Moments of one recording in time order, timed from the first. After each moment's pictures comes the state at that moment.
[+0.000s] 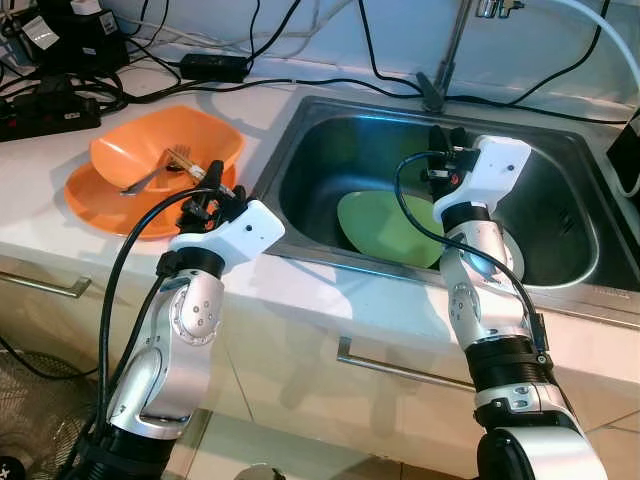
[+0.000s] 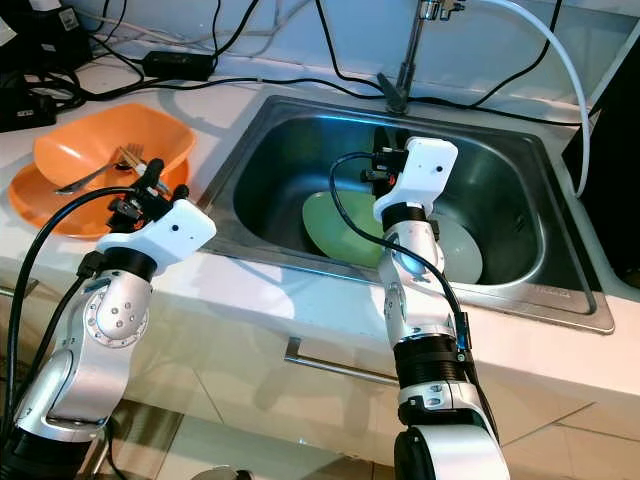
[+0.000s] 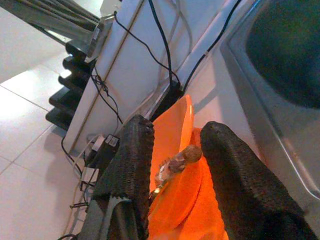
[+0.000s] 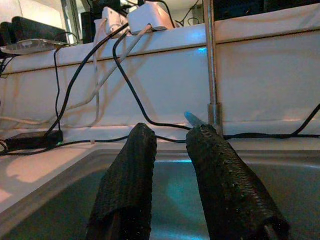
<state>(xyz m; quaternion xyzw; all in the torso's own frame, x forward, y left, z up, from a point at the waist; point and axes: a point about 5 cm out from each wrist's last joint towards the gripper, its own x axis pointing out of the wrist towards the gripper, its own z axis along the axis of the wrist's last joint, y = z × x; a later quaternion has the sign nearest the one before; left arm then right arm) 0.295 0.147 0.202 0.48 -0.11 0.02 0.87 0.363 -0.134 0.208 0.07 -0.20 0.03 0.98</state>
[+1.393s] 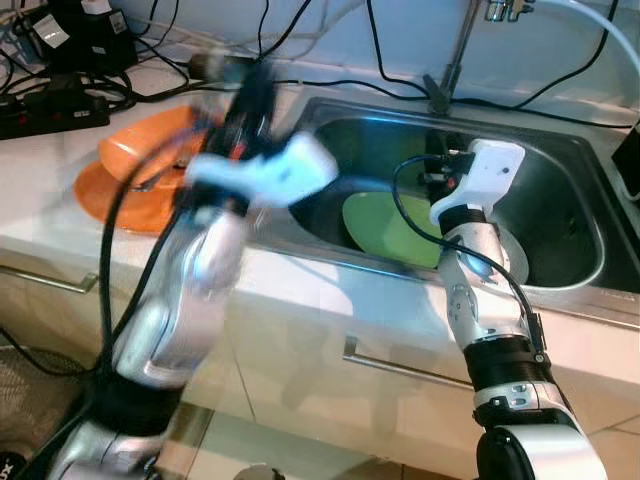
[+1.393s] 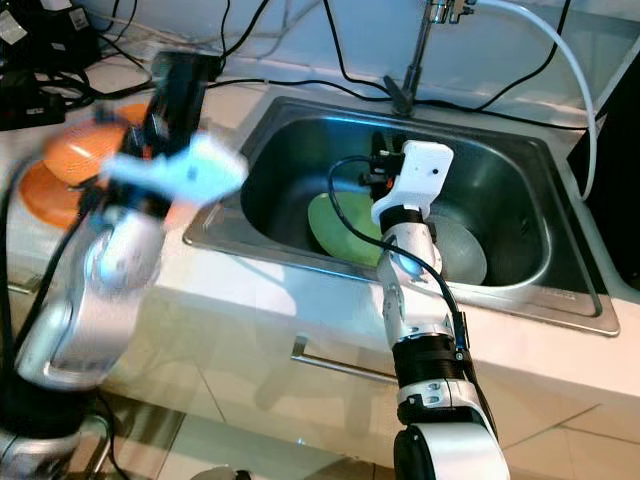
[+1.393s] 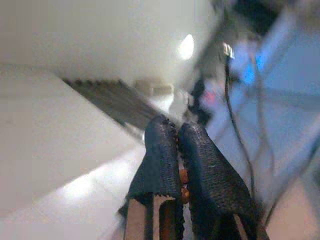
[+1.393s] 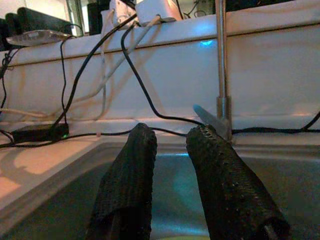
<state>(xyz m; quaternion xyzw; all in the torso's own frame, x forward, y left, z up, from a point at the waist) 0.290 0.094 0.298 0.43 -0.39 -0.01 0.81 0.366 -0.133 0.202 0.07 -0.19 0.03 0.98</state>
